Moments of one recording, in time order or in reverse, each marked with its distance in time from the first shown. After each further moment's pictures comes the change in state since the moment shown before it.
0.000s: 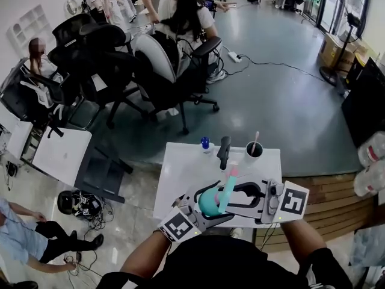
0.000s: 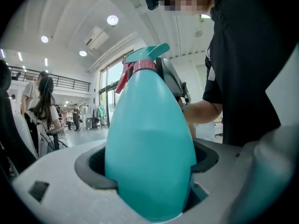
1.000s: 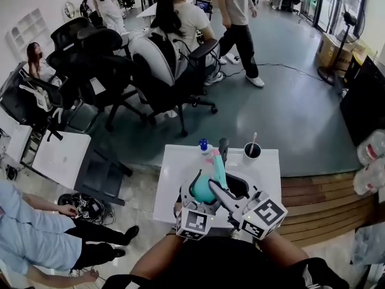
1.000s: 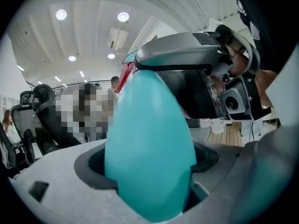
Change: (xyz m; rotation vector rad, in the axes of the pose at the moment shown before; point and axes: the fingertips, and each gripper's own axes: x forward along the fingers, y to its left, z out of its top) left arm -0.008 0.072 -0.059 -0.016 0.217 0.551; right arm -0.003 -0.069 -0.034 0.170 -0.032 -0.646
